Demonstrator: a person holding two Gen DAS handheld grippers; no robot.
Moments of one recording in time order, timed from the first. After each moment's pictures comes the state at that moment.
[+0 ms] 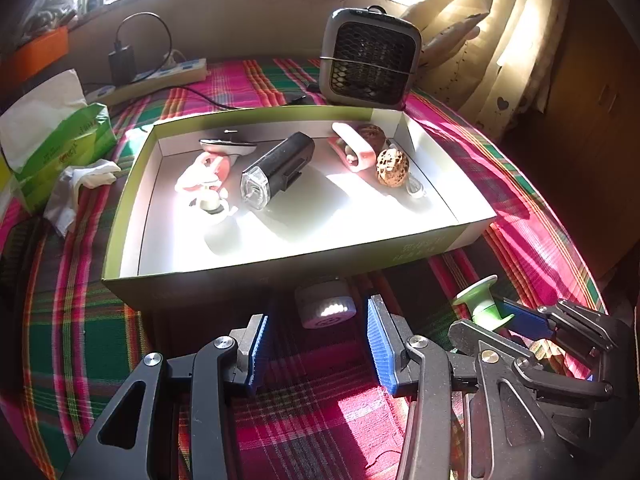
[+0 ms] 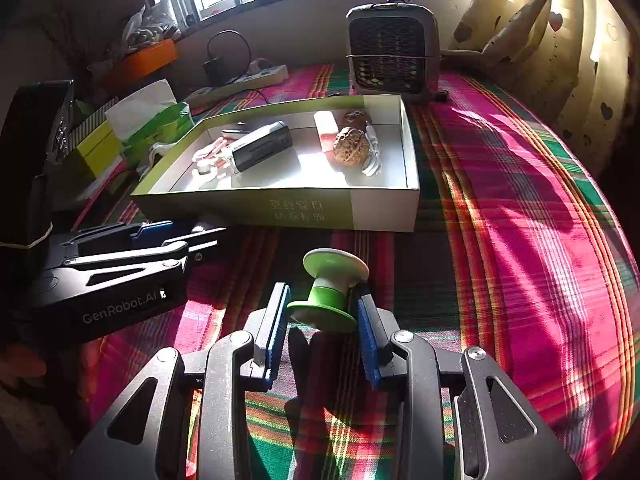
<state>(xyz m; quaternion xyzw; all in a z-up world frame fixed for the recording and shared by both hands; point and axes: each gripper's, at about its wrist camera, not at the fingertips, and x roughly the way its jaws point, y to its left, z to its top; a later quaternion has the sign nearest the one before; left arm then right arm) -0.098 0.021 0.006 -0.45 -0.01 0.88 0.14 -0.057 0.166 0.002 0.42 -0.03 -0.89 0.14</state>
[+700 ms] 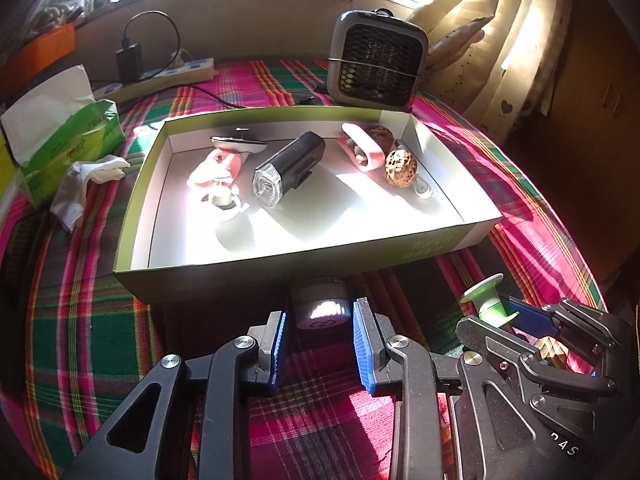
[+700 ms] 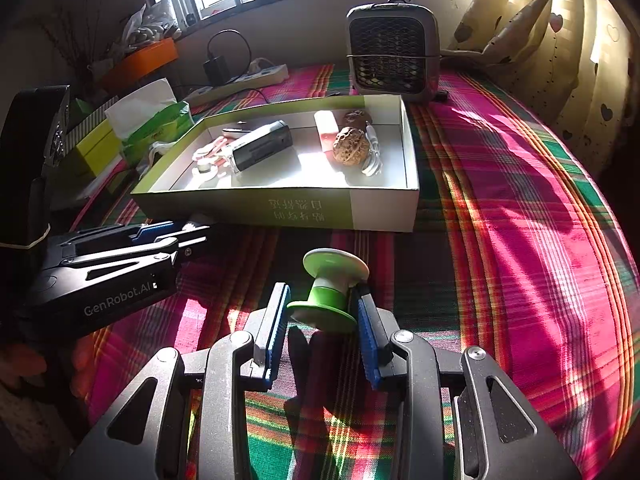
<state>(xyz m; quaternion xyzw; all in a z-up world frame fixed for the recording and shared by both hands) -0.095 0.015 0.004 -0.44 -0.01 0.89 0.13 -0.056 0.165 0.002 0.42 -0.03 -0.89 0.14</state>
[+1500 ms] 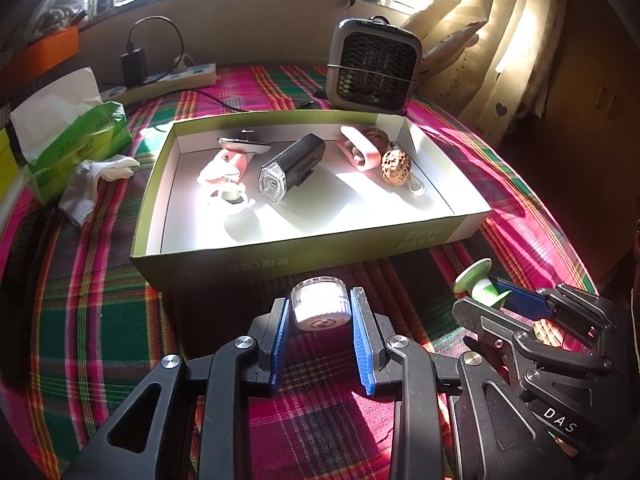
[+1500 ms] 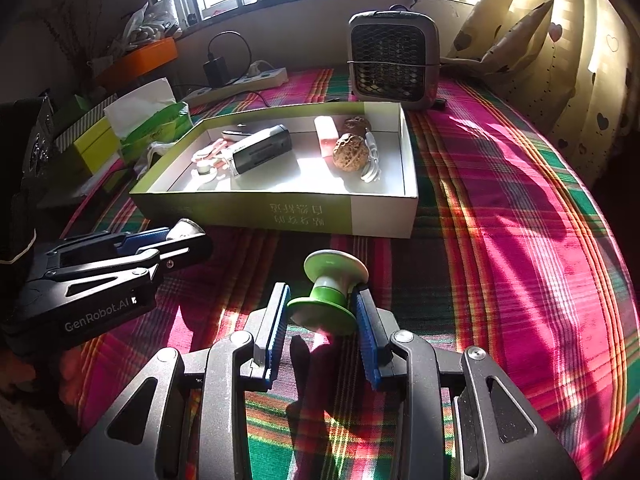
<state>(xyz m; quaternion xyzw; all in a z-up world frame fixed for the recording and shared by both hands) -0.081 0.008 0.009 -0.43 -0.01 0.89 0.14 -0.054 0.161 0.006 0.42 -0.01 -0.90 0.13</state>
